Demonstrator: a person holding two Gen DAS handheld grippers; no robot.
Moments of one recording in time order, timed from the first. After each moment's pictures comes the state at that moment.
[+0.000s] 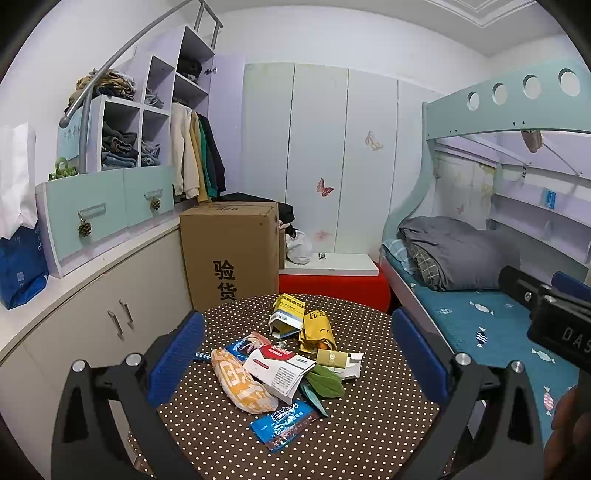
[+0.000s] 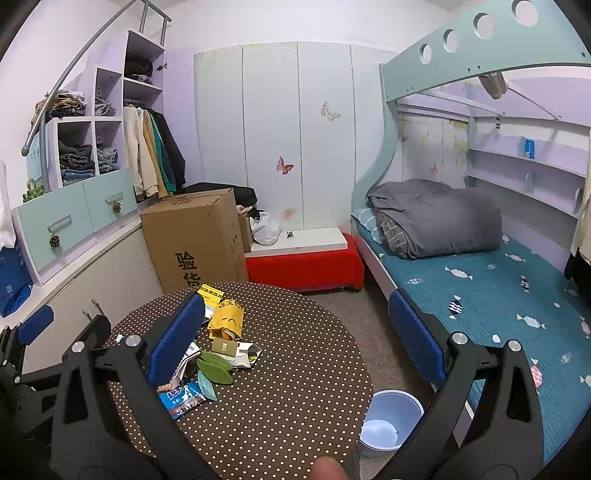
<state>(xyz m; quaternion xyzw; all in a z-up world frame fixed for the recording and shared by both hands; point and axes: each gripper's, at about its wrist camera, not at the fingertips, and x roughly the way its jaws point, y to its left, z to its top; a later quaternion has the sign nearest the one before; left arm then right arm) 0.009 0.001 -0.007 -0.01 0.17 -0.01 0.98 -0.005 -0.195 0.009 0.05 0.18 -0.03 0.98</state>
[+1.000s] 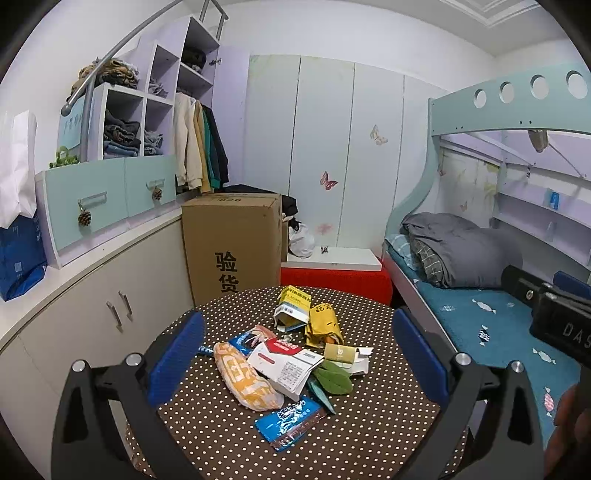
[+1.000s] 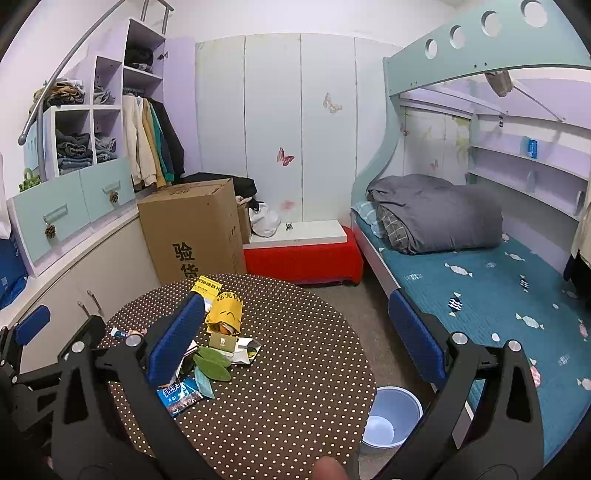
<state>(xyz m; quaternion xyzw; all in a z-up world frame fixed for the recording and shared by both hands) 0.020 0.013 -0.023 -0.02 0.19 0.00 0.98 0.007 -0.182 -0.005 0.04 0.20 -0.03 0.98</state>
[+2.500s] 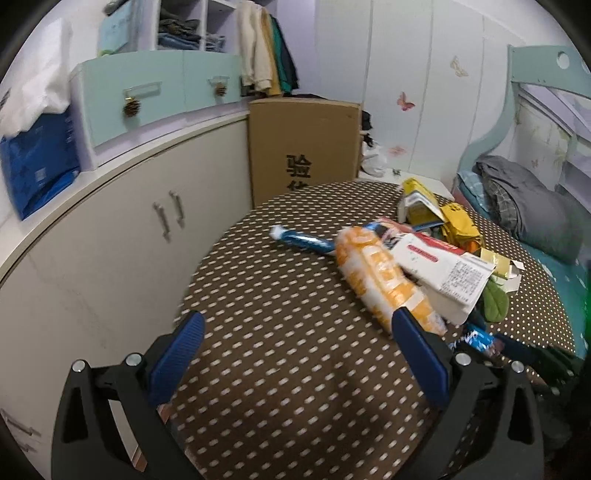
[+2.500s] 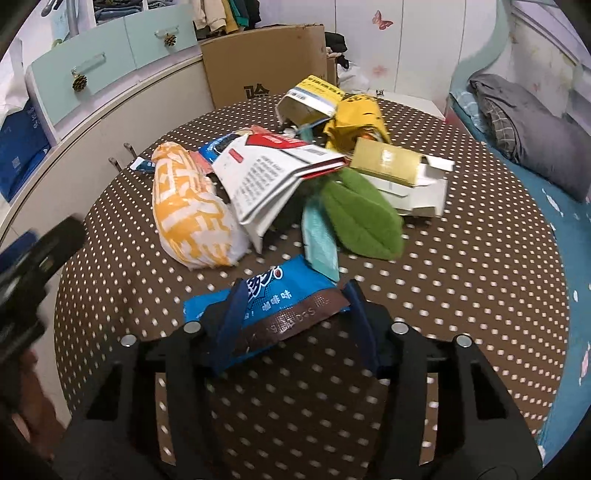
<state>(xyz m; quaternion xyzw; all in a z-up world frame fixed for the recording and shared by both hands) 0.084 0.134 -0.154 -0.04 0.34 0.10 0.93 0.101 -0.041 -0.194 -0.01 0.43 0.12 0.89</state>
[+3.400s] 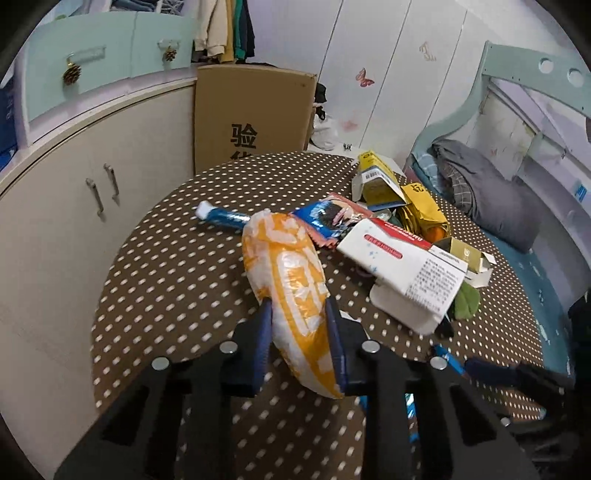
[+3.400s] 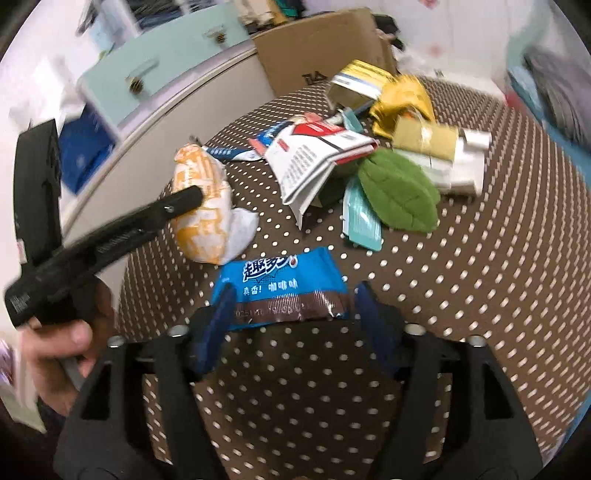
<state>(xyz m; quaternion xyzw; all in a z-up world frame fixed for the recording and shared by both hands) 0.114 0.140 -0.175 -0.10 0.38 -0.01 0.92 0.087 -0.061 -0.188 0.03 0.45 0.26 0.86</state>
